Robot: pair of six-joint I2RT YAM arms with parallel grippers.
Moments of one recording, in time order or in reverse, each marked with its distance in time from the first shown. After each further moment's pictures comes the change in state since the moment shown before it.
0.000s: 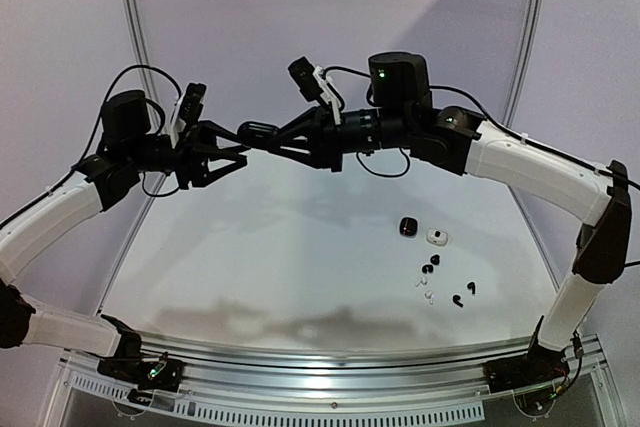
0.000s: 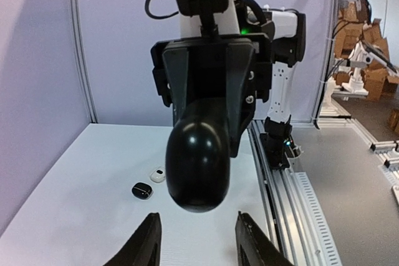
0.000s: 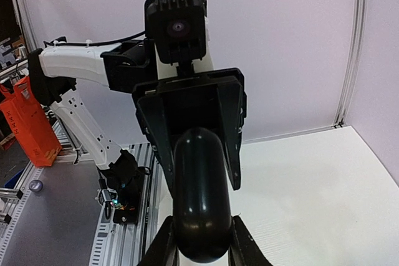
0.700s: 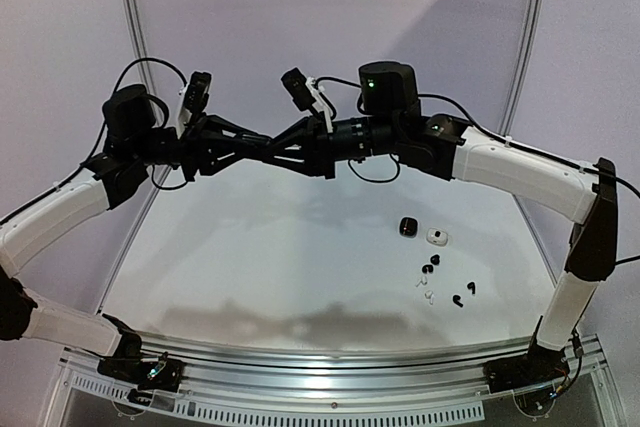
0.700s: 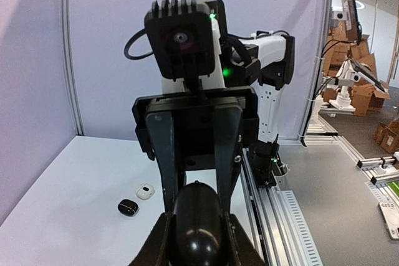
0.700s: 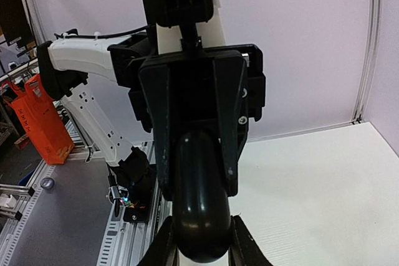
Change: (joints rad) left arm -0.045 0.040 0.014 0.167 0.006 -0.169; right arm -0.005 0.046 -0.014 0.062 -0.071 0.043
